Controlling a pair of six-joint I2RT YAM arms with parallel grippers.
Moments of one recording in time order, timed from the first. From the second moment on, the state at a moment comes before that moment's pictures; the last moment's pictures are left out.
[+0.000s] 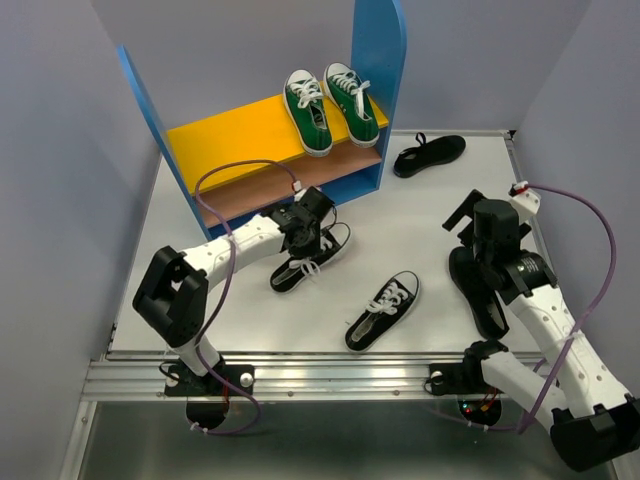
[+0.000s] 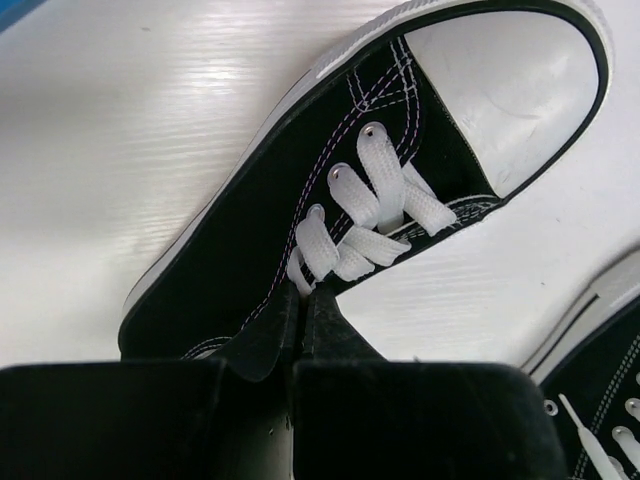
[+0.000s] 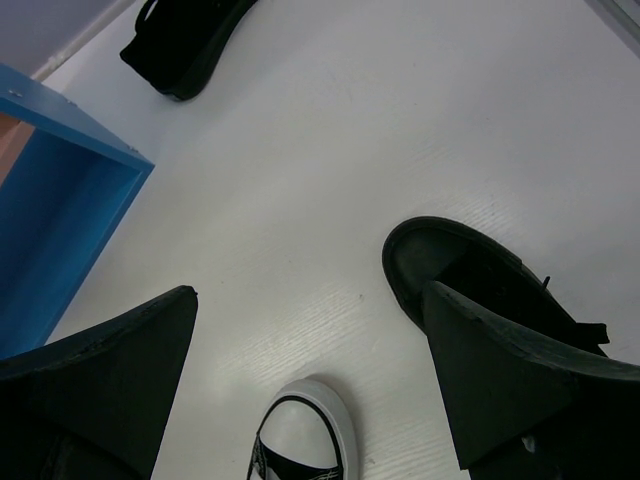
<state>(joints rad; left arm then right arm) -0.72 1.62 1.20 -0.67 -0.22 -0.63 0.29 0.87 0.88 -0.57 0.55 0.69</state>
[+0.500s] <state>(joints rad) -0.86 1.71 1.34 -0.67 -0.25 -0.52 0.29 0.83 0.87 -0.58 0.57 0.69</state>
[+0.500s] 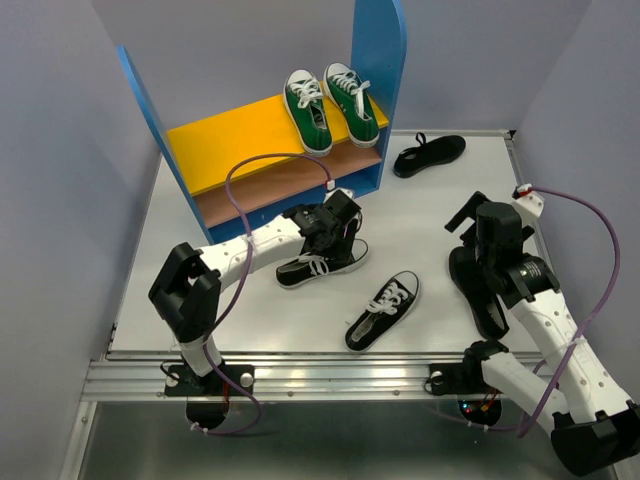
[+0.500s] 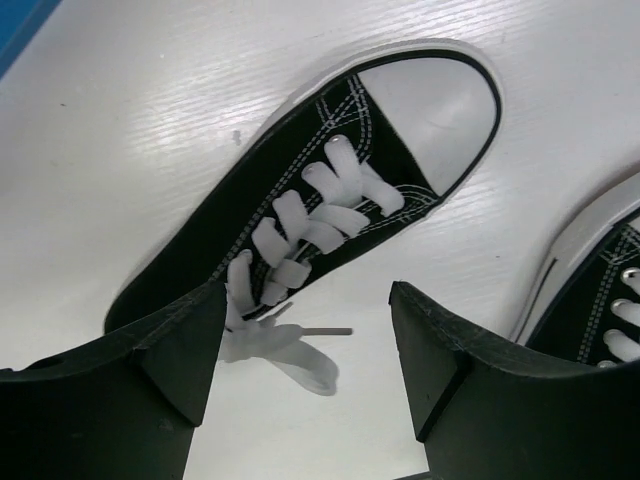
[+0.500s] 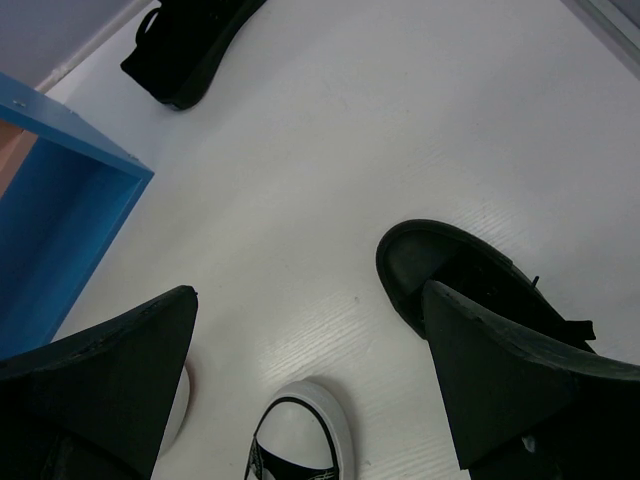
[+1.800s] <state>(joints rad) -0.77 1.46 1.25 -0.74 -0.22 -0.30 0.29 0.85 0.87 -0.58 0.57 0.69</state>
